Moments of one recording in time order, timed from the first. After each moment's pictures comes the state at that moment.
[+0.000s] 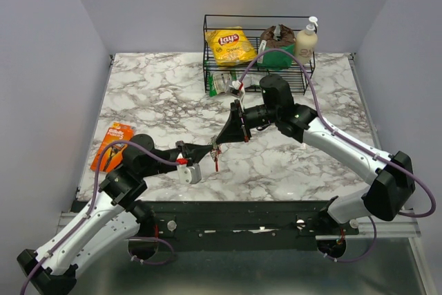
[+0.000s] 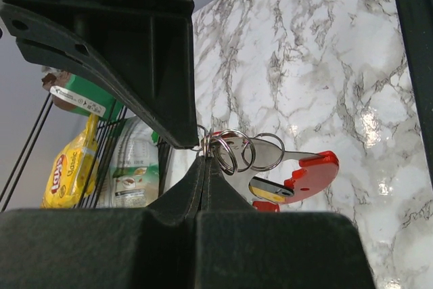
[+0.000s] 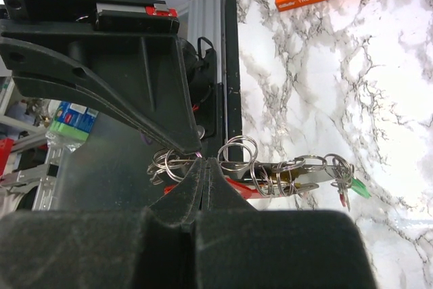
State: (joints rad) left arm -0.68 0.57 0.61 -0.16 0.62 0.79; right arm 0.73 1.43 1.21 -0.18 -0.95 0.17
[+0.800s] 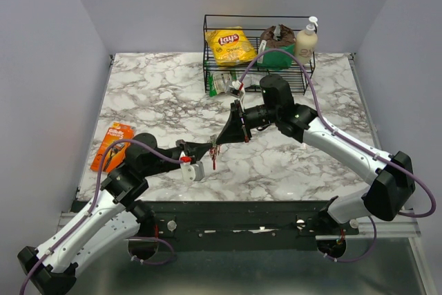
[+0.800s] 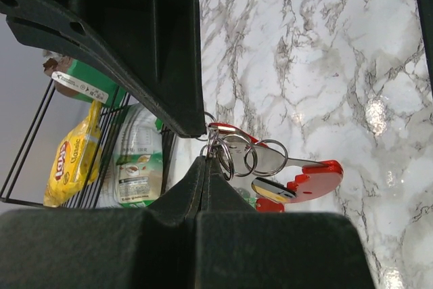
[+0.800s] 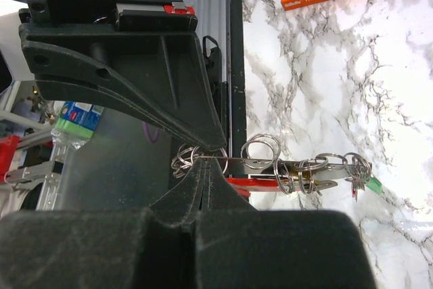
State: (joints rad) left arm -0.69 0.59 0.62 -0.17 0.56 0.81; right arm 0.73 1.43 1.21 -0.18 -0.96 0.17
